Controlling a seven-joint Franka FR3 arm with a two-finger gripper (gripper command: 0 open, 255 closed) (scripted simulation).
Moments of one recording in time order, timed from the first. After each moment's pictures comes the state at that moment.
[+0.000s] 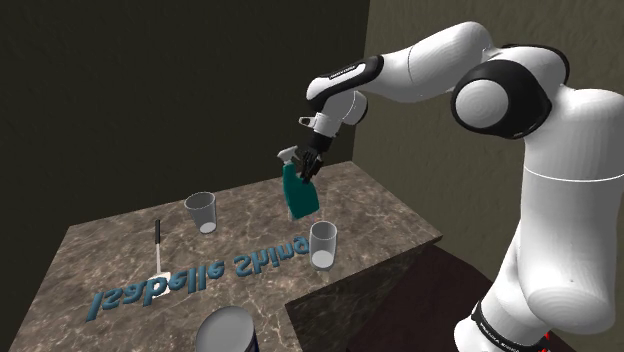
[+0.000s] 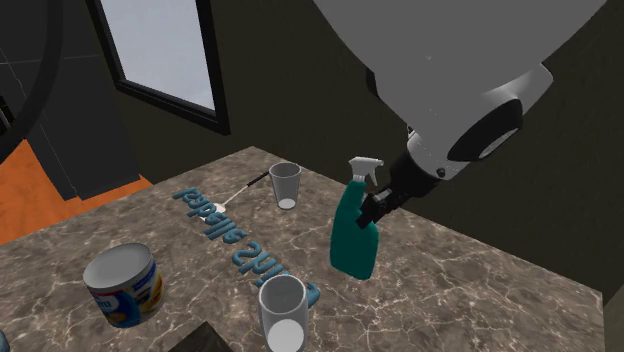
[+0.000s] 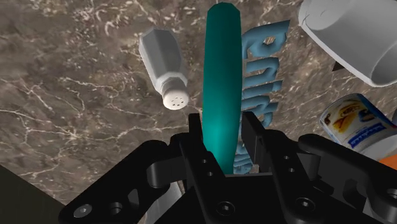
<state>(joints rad) 0.22 0.31 -0.37 -1.81 0.67 1.96 -1.50</state>
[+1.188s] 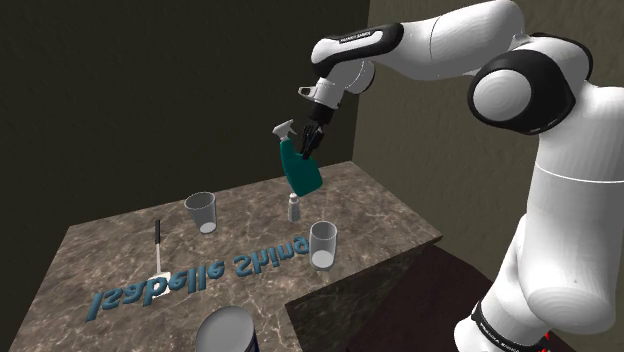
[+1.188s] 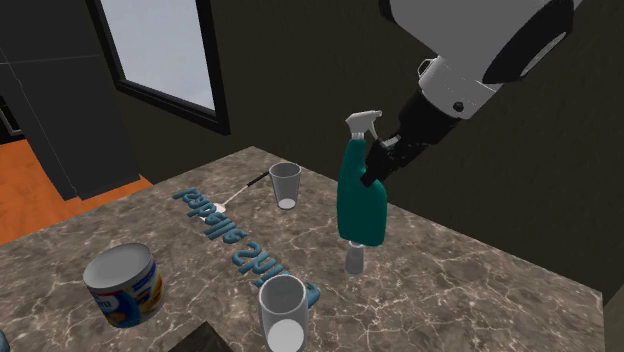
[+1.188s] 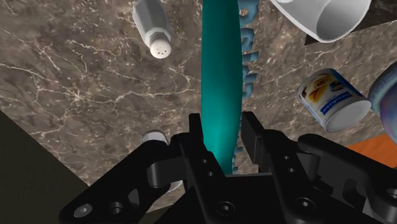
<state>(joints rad) 0.21 0.24 -0.39 -1.67 0.61 1.78 -1.38</state>
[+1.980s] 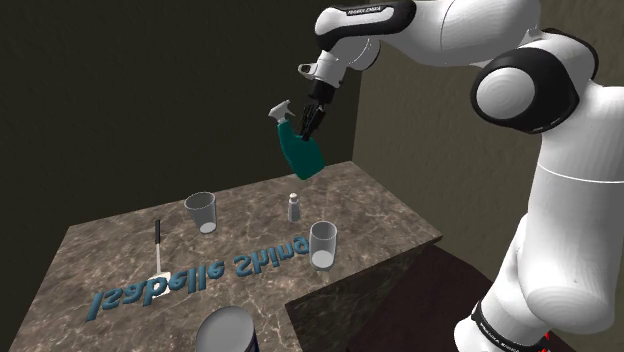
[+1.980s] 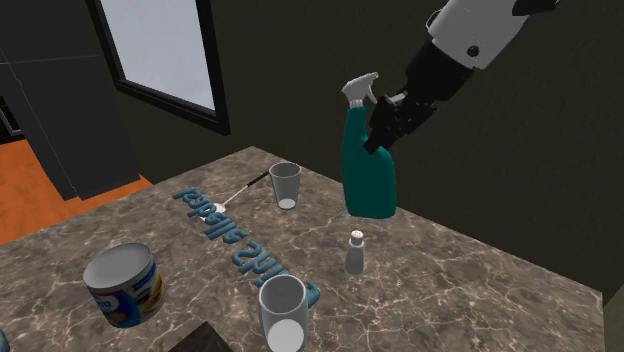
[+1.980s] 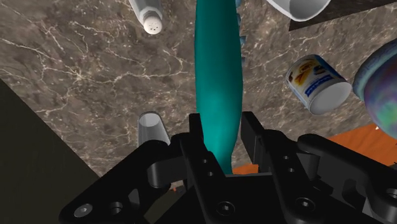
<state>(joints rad) 0.20 0.23 -0.40 -1.54 0.59 1.65 -1.31</state>
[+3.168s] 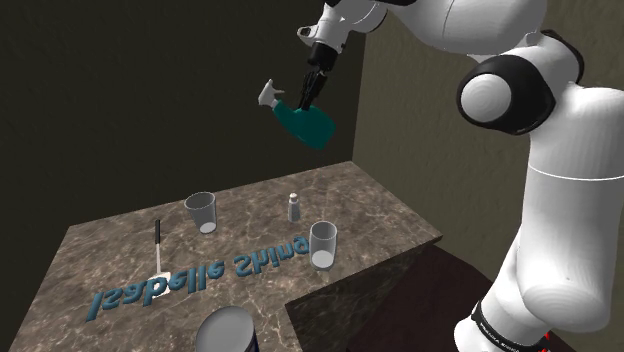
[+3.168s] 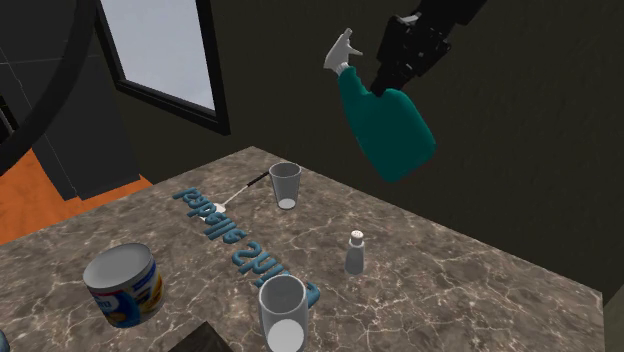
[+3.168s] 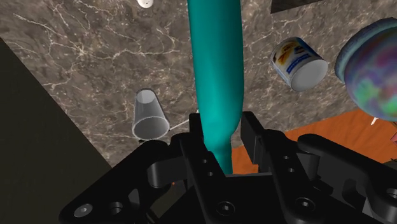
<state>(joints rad) 0.16 0.28 -0.40 -1.23 0.62 1.42 -1.21</state>
